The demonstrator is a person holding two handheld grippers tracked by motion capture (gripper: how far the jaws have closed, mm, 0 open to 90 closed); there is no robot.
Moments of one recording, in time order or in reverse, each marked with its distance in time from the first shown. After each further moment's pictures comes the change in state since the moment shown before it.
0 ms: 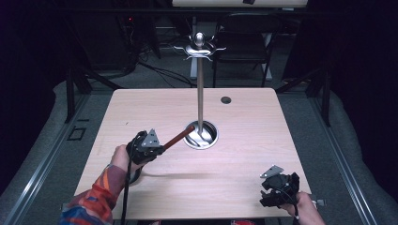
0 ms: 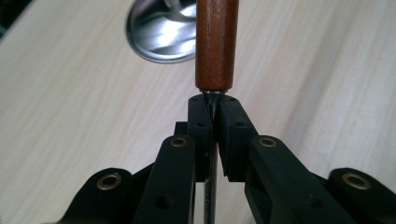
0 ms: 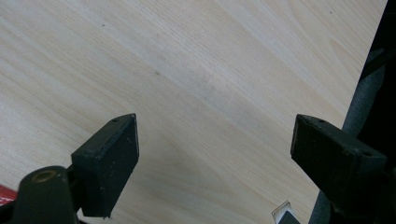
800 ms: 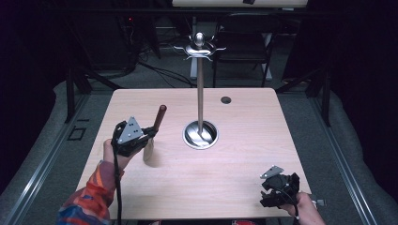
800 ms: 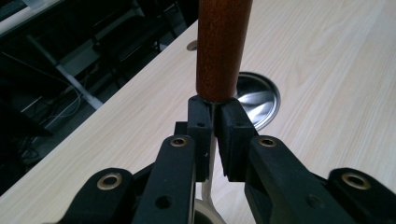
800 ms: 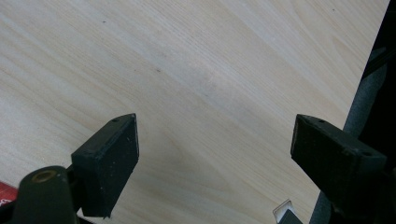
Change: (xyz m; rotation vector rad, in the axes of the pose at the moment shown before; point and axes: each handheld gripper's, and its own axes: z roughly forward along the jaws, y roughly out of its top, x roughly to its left) left arm 0.013 0.006 -0.044 -0.316 0.159 -0.081; right arm -0.001 -0.001 0.000 0.013 0.002 -0.008
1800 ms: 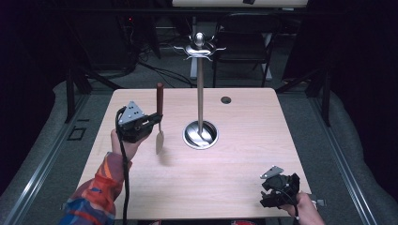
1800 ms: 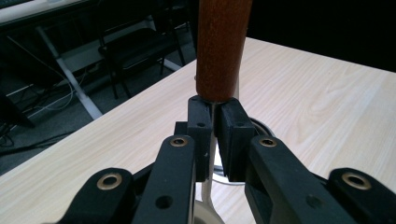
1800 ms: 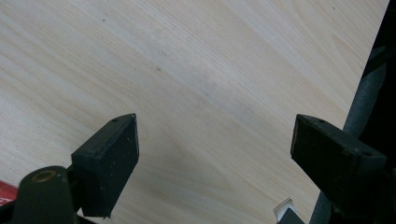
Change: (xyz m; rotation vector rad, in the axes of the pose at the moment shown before) left arm 0.015 0.029 0.013 -0.075 0.029 -0.191; right arm 0.000 0.000 -0.001 0.005 -0.006 0.004
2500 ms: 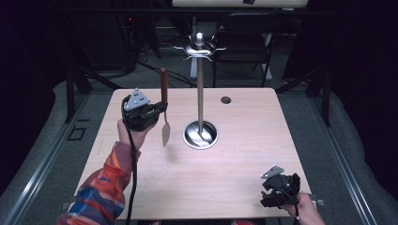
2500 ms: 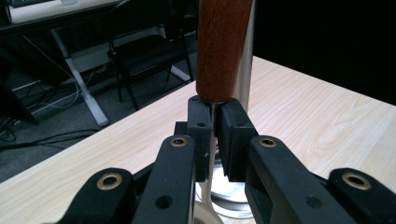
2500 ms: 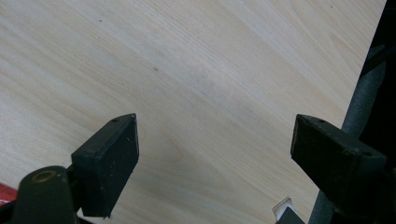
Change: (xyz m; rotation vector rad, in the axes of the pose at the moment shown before) left arm 0.000 0.033 0.015 -0.031 0.034 -0.064; right arm -0.001 -0.001 0.001 -0.005 0.004 0.007
